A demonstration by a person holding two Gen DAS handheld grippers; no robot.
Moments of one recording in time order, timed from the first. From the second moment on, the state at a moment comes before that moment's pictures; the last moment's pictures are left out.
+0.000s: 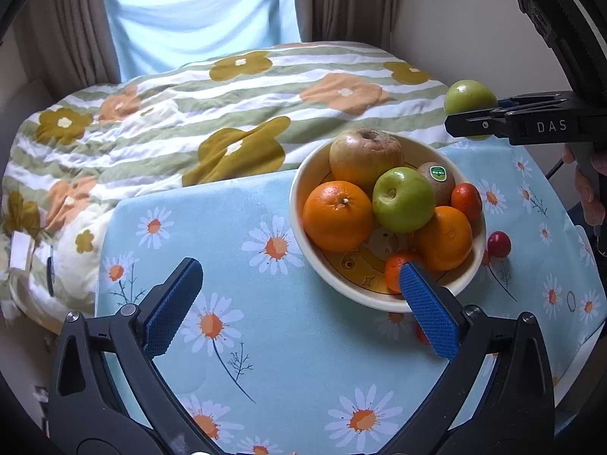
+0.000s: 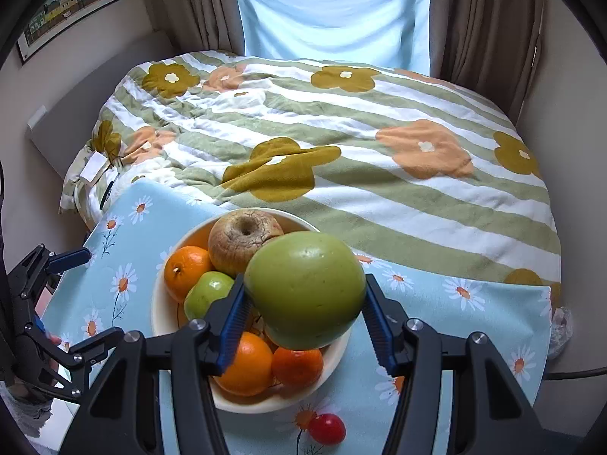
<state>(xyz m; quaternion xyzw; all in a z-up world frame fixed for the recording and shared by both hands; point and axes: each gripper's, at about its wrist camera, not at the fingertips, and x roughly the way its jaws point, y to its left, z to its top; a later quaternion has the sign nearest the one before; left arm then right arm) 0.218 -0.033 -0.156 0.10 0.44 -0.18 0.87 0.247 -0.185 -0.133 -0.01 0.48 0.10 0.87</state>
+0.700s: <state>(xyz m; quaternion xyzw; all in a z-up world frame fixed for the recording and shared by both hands) 0.235 -0.033 -0.176 0.11 0.46 -0.16 0.87 0.293 -0.189 -0.180 -0.01 0.49 0.14 0.86</state>
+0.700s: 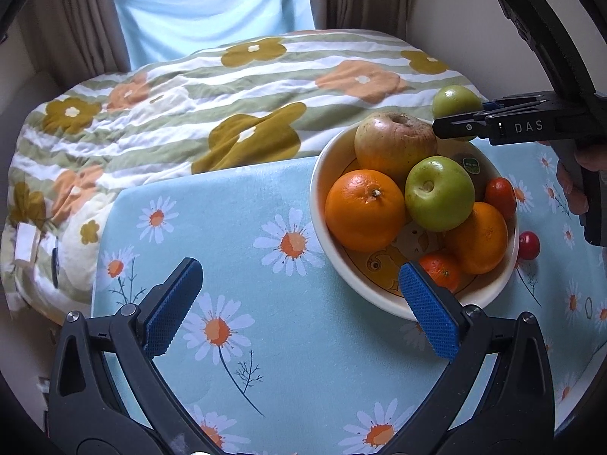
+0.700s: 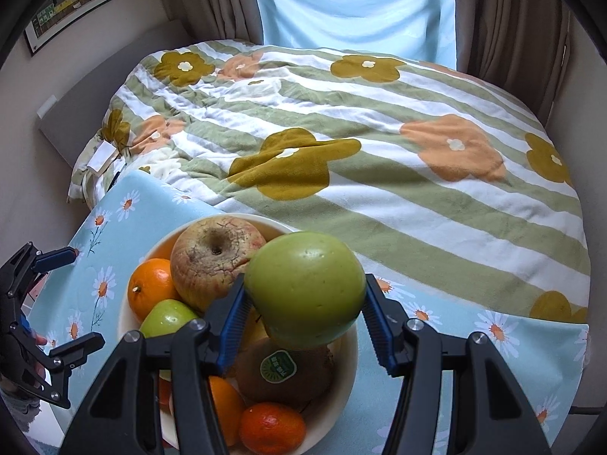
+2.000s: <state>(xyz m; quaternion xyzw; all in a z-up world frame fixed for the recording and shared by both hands) 0.137 -0.055 -0.084 0.12 0.40 -0.16 0.89 0.116 -0.204 -0.042 -0.04 0.39 0.10 0.92</state>
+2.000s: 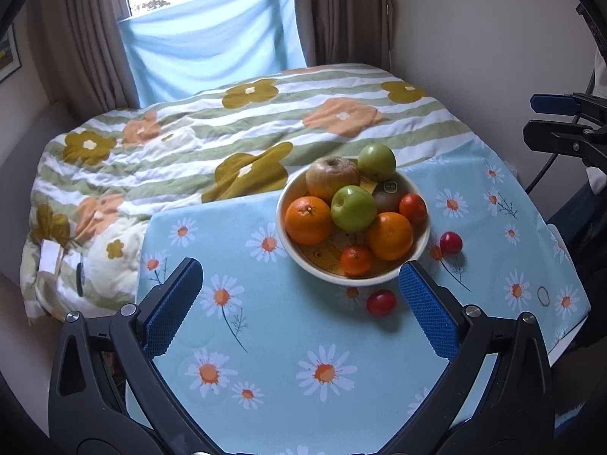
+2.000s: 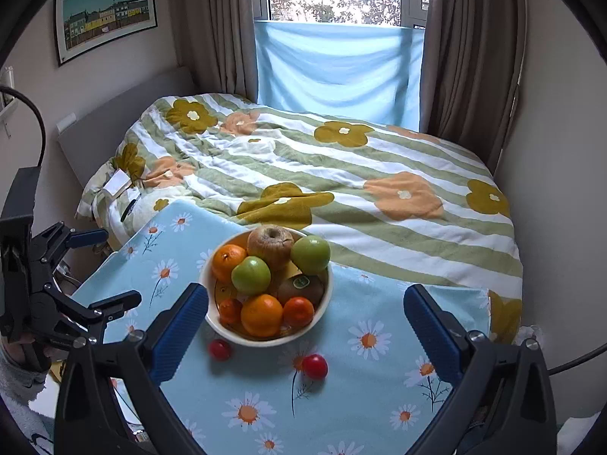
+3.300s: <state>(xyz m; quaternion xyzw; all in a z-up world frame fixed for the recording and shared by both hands) 0.154 -0.132 -0.223 0.15 0.52 -0.21 0.82 0.124 -0.236 -0.206 -0.04 0.51 0.14 0.85</state>
